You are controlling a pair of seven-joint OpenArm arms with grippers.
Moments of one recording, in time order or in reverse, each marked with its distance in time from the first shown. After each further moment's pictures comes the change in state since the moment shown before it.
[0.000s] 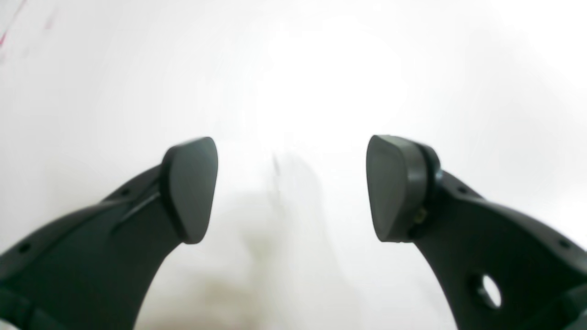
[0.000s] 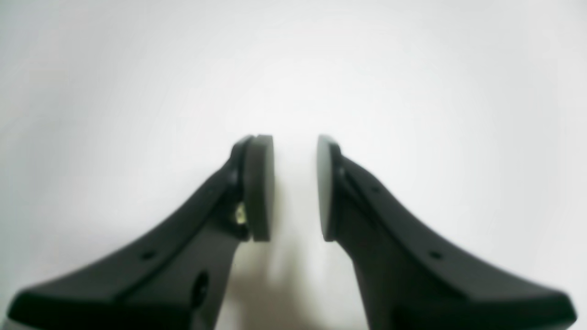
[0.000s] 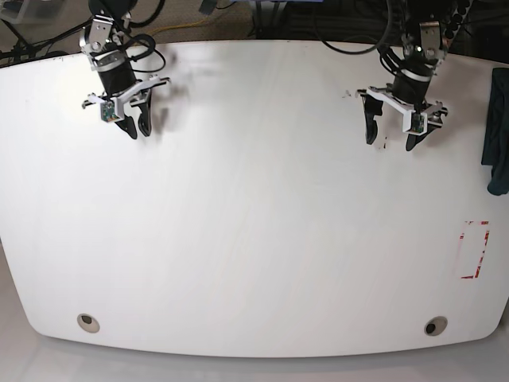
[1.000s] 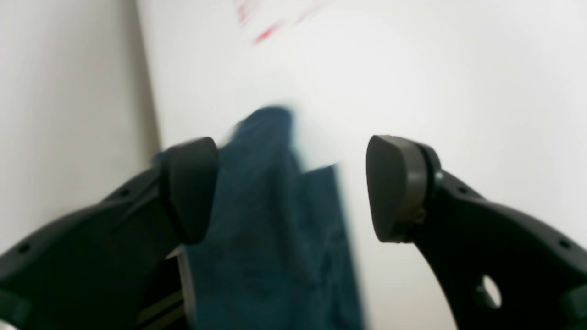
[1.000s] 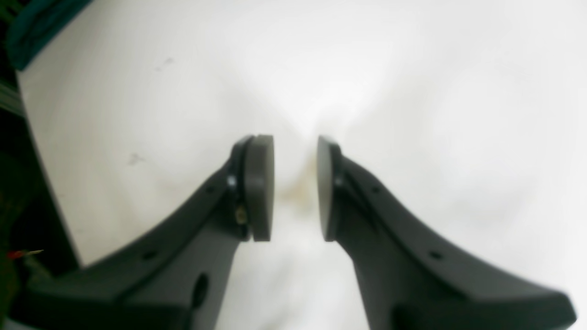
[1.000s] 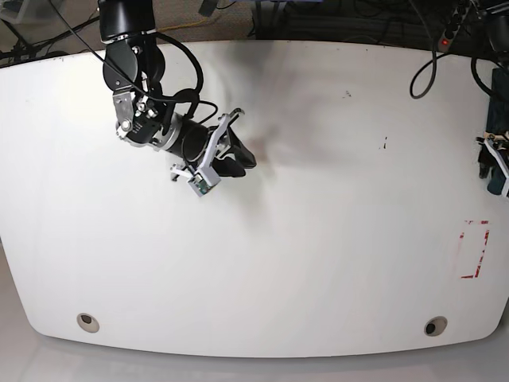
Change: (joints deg) left arm -21.2 -27.3 -15.9 -13.9 -0.8 -19.7 28.9; right arm 23.0 5.5 -30.3 7.9 29.9 0.8 -46.2
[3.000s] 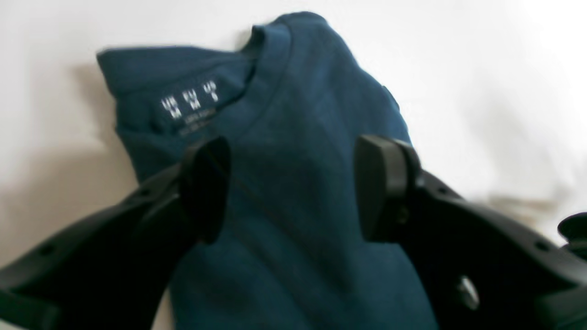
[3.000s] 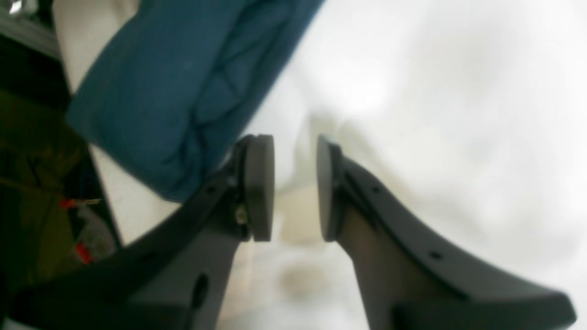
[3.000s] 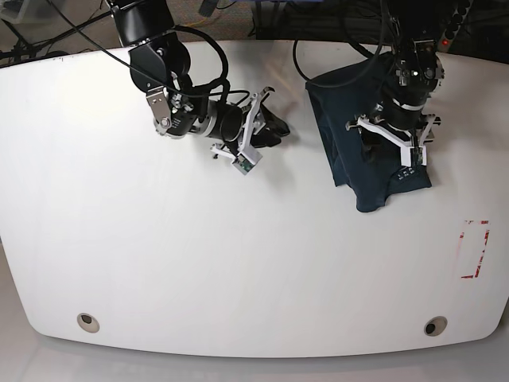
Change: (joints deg) left arm 10.7 34.4 15.8 24.3 -5.1 30.4 3.8; right arm 1.6 -2.4 -11.7 -9.8 0.3 0.0 -0.1
